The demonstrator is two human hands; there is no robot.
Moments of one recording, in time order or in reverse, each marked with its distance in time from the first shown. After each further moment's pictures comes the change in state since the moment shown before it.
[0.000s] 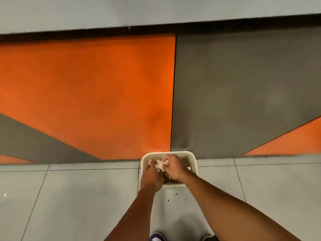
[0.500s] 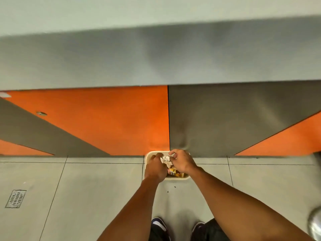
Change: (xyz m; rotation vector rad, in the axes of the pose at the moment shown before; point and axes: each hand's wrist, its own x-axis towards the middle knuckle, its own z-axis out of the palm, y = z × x) left_hand -0.067 0.070 -0.063 0.058 0.020 0.045; right_hand -0.062 -0.033 -0.073 -0.028 0.019 0.000
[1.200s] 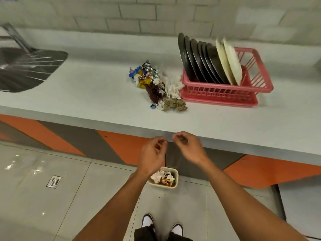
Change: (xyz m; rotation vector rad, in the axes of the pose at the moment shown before) left_hand -0.287 0.220 -0.310 -0.418 0.457 0.385; right_hand -0.302 -0.241 -0.322 0.253 0.136 -0.451
